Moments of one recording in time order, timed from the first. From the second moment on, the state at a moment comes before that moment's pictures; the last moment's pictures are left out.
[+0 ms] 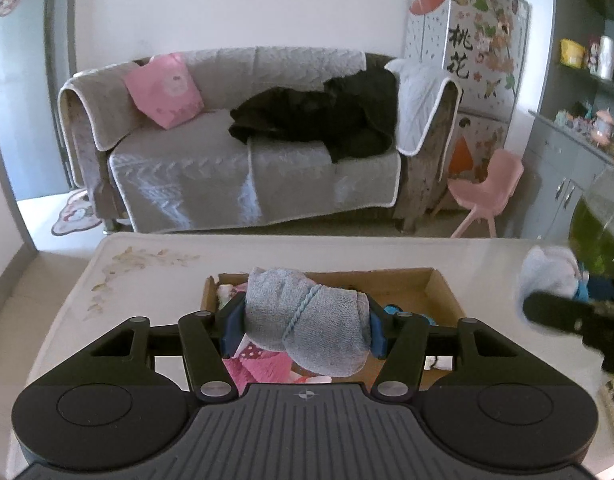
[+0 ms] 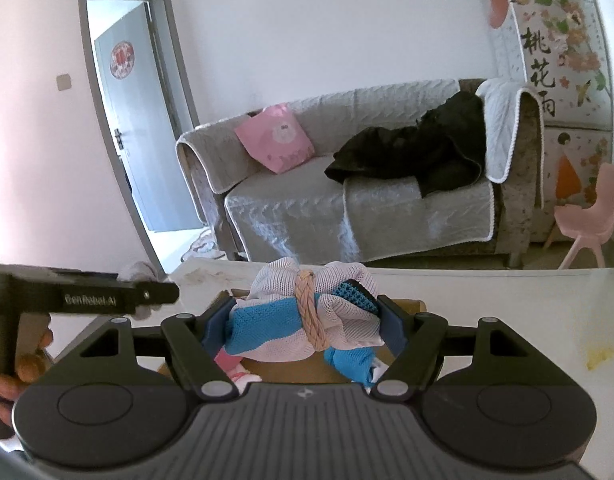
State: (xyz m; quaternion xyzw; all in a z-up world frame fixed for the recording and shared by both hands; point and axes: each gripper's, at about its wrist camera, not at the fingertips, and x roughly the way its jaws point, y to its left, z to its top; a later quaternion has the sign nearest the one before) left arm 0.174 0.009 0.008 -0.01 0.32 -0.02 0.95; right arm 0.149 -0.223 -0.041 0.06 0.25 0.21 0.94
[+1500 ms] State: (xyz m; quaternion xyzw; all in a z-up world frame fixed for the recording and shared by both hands) left arm 0.278 -0.018 -0.119 0.05 0.40 -0.07 0.91; right arm 0.262 -0.209 -0.121 0.01 0.38 0.18 0.91
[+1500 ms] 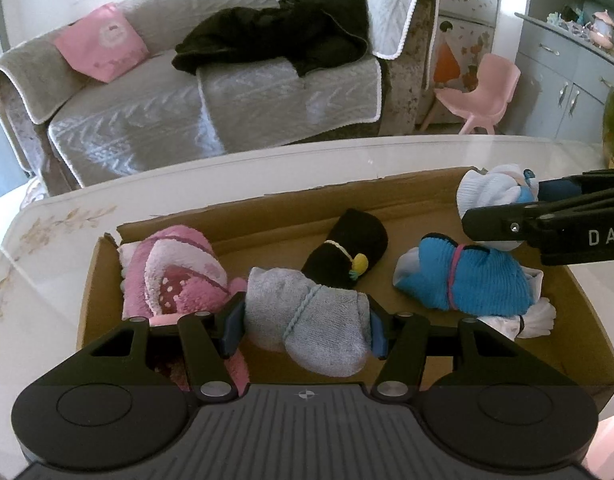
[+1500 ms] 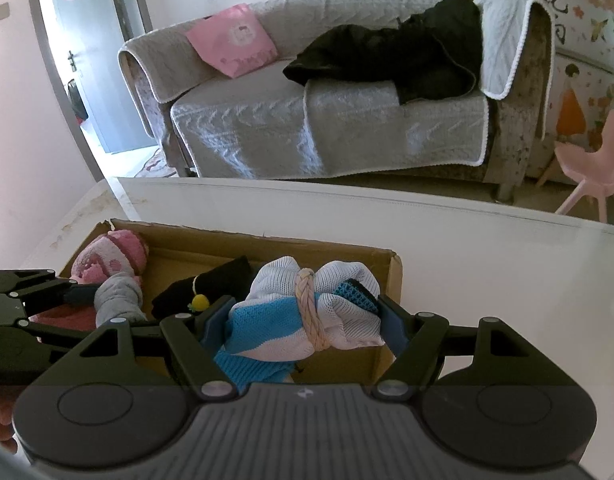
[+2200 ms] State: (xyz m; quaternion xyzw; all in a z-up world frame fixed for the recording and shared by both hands) left arm 0.276 -0.045 -0.128 0.09 0.37 -0.09 0.92; right arm 0.275 -0.196 -0.128 0.00 0.37 0.18 0.91
